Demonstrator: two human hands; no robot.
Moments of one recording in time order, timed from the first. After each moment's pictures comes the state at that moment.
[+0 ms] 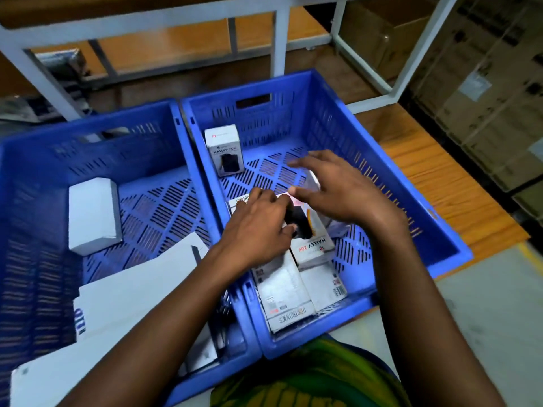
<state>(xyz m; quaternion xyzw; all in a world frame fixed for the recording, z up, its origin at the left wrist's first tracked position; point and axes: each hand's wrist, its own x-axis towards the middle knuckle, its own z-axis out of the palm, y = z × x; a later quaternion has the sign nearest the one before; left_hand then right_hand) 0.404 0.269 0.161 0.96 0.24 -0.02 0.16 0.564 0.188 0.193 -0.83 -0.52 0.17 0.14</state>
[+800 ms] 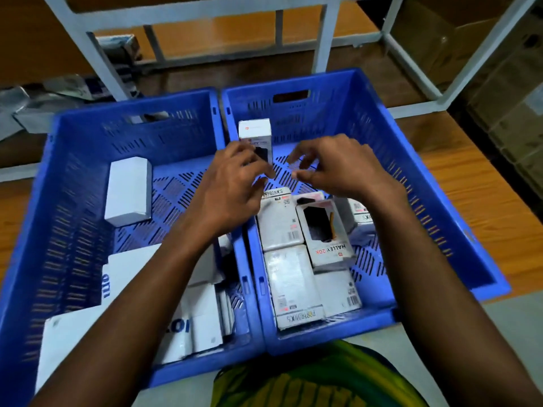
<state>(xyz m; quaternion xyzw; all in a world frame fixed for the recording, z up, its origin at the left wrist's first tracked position) 0.365 0.337 0.170 0.95 0.22 0.19 0.07 0.559 0.236 0.217 -0.79 -0.59 0.14 0.10</state>
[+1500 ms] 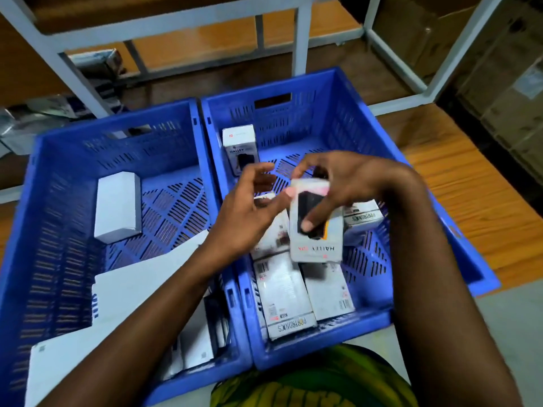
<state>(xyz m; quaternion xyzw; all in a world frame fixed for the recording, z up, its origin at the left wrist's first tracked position) 0.393 0.280 0.177 0.73 0.34 0.21 0.55 0.596 0.212 0.225 -0.72 -0.55 0.40 0.13</state>
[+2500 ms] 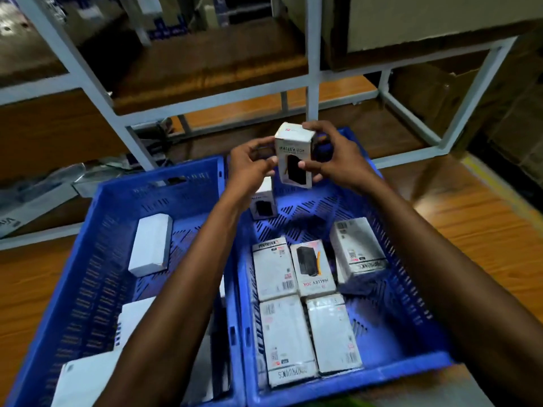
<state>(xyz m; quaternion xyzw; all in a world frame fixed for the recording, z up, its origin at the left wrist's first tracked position) 0.476 0.387 0.217 0.66 0.39 0.36 0.53 0.655 0.295 0.206 -0.67 -0.53 0.20 0.48</state>
